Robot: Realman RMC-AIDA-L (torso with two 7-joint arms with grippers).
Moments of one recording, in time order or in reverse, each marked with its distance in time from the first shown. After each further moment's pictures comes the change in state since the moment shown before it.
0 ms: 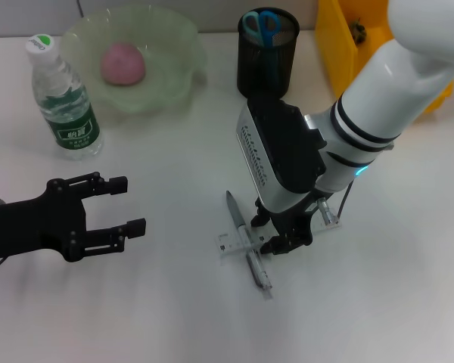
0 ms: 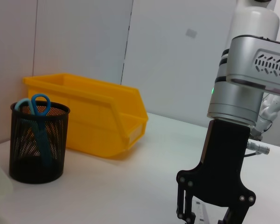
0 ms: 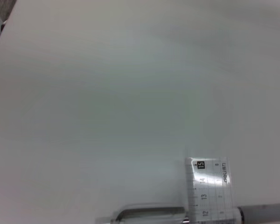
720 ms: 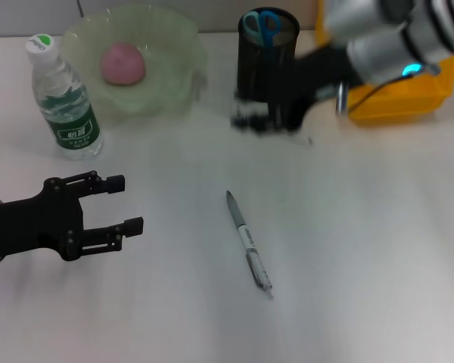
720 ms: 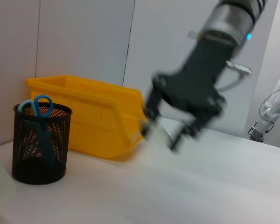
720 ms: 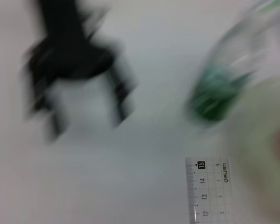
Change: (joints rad) left arm 0.002 0.002 -0.011 0.000 0.003 0.003 0.002; right arm -0.134 -0.008 0.494 -0.288 0.089 -0.098 0.001
